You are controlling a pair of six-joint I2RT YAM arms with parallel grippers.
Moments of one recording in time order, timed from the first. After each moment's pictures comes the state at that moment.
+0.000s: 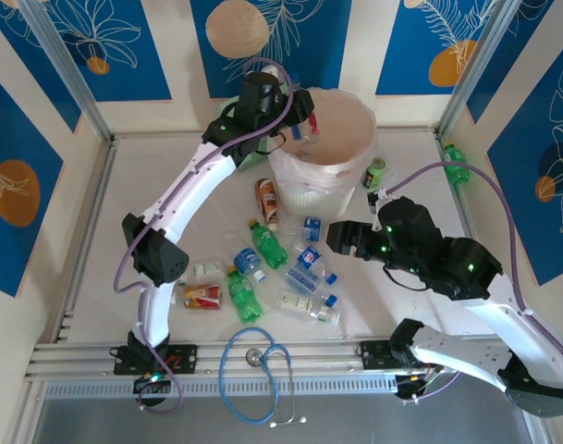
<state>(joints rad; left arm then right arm) -0.64 2.08 2.32 -0.56 -0.01 -0.70 0.84 0.84 1.25 -1.07 0.13 0.78</state>
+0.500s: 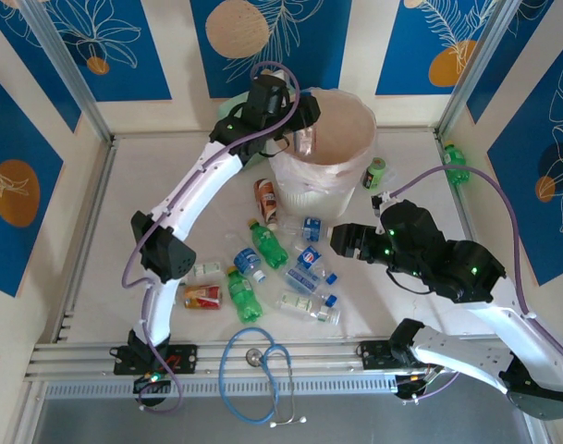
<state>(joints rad) -0.66 2.13 2.38 -0.65 -0.02 -0.70 0.83 0.83 1.23 -1.09 0.15 0.79</state>
